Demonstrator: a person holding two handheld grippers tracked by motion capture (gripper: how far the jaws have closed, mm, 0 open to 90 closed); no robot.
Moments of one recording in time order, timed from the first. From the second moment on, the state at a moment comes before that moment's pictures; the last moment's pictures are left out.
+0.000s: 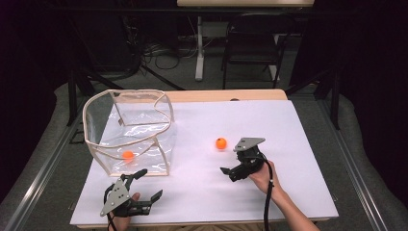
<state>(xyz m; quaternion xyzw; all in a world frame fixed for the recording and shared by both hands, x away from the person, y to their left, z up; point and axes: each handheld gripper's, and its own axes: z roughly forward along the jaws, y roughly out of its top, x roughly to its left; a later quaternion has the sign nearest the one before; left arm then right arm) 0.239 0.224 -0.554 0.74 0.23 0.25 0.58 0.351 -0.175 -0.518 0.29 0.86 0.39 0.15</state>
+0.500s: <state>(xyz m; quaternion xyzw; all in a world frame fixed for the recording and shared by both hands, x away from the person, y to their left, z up) 0.243 0.224 -0.556 0.75 0.23 0.25 0.58 0.367 -0.178 -0.520 0.30 0.86 0.39 0.15</state>
